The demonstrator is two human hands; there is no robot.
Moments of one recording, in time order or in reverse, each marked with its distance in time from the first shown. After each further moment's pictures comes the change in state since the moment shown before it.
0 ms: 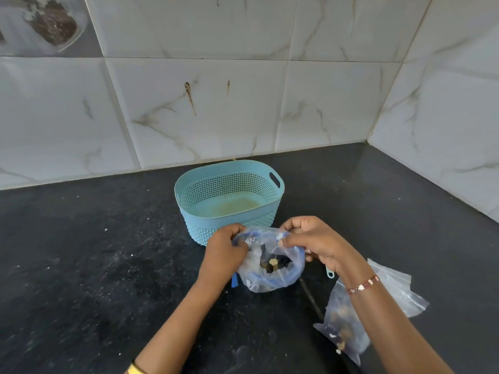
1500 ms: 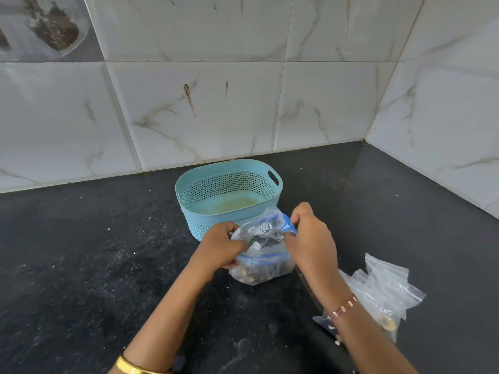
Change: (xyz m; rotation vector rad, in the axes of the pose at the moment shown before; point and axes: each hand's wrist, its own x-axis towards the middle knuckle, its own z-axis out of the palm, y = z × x) left_hand 0.000 0.013 -0.021 0.009 -0.218 -0.235; right_hand -0.026 -0.001 0.040 -0.608 0.629 -0.269
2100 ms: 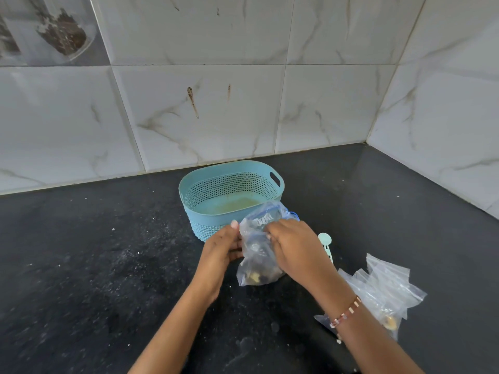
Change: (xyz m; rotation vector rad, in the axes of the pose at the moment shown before) left_hand -0.016 -0.026 0.013 -0.690 -0.032 0.189; right_hand -0.001 0.005 0.016 -0.185 -0.008 -0.580
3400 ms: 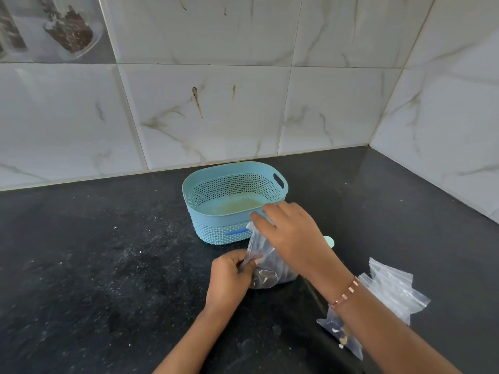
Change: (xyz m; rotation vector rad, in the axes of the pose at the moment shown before) left_hand 0.000 -0.047 0.005 0.525 0.180 0.170; right_hand 0.021 0.000 -0.009 -0.389 0.208 -0.422
